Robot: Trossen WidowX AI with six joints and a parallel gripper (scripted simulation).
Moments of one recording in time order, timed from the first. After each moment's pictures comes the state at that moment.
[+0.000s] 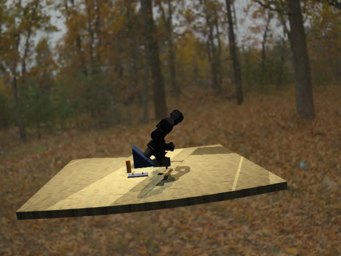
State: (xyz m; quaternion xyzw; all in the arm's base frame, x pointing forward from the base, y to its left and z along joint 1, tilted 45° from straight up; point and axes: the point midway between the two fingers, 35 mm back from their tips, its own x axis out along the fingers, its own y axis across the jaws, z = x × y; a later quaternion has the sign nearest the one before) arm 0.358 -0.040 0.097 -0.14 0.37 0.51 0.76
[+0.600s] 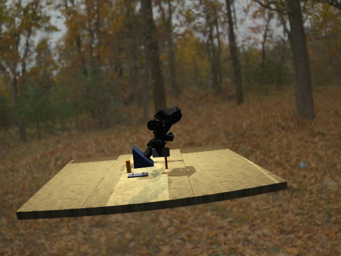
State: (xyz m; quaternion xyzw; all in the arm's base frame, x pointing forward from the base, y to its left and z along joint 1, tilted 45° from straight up) arm 0.346 -0.078 0.138 -0.12 0.38 0.50 0.77
